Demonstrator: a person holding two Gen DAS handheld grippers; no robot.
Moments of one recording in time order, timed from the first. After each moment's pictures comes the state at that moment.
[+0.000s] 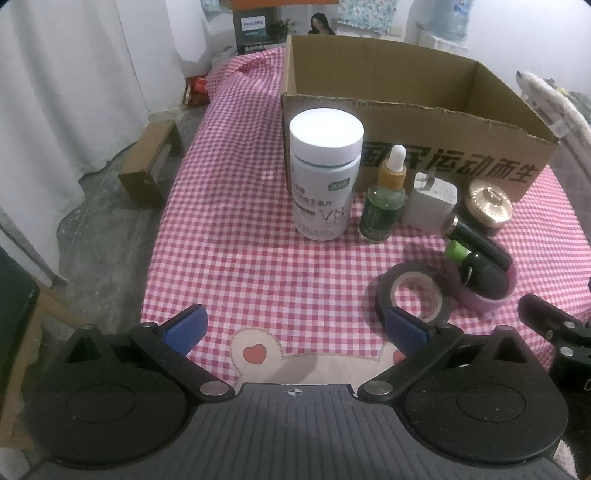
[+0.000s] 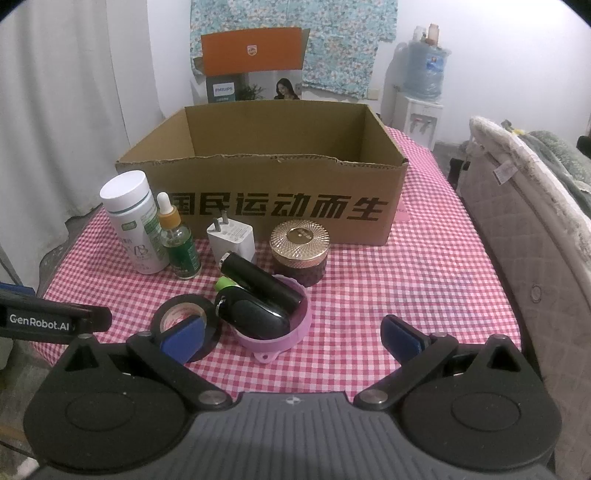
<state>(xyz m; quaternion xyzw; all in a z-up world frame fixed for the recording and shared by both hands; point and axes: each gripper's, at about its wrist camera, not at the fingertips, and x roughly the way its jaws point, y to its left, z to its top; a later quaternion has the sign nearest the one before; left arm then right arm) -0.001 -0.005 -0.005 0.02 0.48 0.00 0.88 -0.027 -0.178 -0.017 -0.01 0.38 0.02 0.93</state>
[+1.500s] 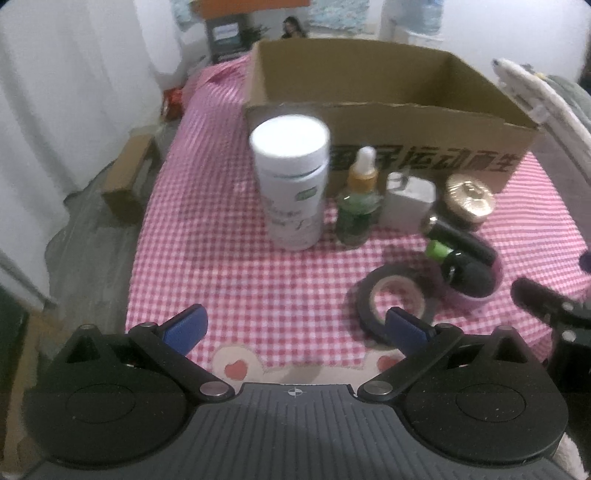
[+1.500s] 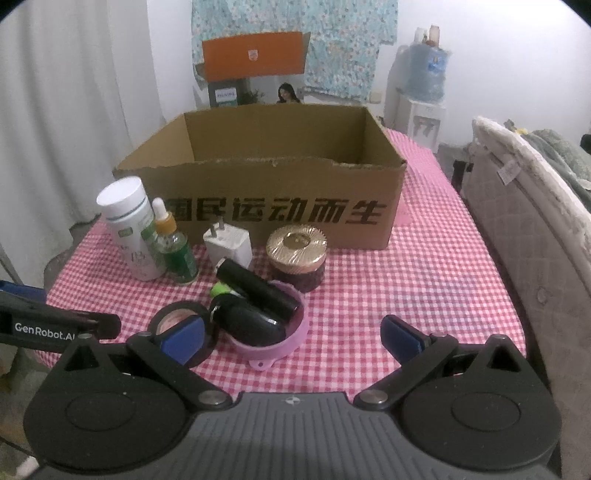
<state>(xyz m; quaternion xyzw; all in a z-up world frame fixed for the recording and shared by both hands) 0.009 -0.027 -0.004 0.05 0.47 -0.04 0.88 -0.023 -0.190 -0.020 0.01 0.37 0.03 0.93</state>
